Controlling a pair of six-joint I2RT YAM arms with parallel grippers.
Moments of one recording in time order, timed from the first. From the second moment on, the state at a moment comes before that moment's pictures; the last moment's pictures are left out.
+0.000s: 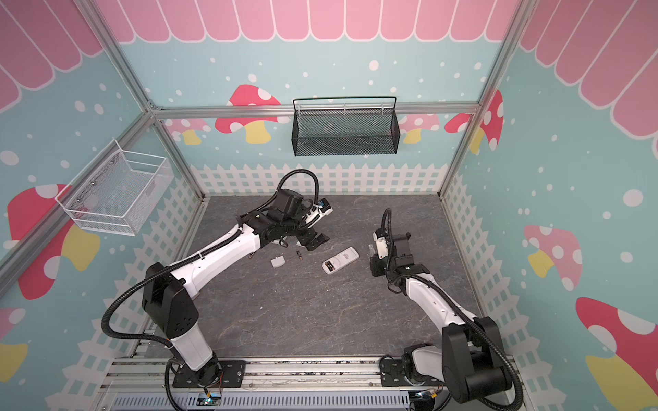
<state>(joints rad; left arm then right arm) -0.60 1.77 1.62 -0.58 0.21 0.34 0.21 1.23 0.69 -0.19 -0.19 -0.04</state>
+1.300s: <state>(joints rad) -0.47 1.88 1.53 -0.37 0.89 -0.32 0.45 1.15 0.59 0.13 -0.02 -0.78</state>
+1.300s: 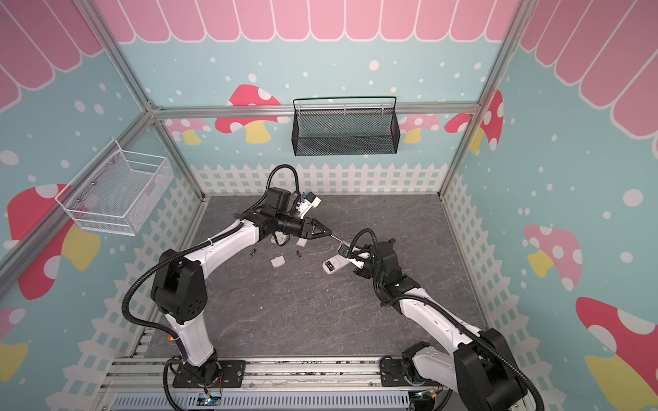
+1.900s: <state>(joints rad) -0.49 1.90 1.53 -0.31 0.90 -0.34 0.46 1.11 0.55 0.19 0.05 -0.67</state>
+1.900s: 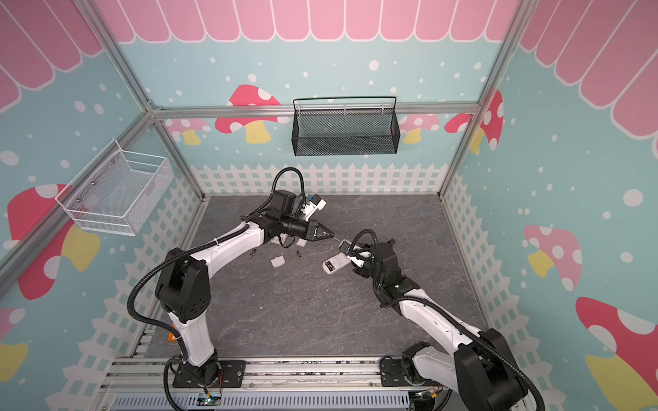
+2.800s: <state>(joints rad) -0.40 1.90 1.42 0.17 1.01 -0.76 0.22 1.18 0.62 0.36 -0.42 0.52</state>
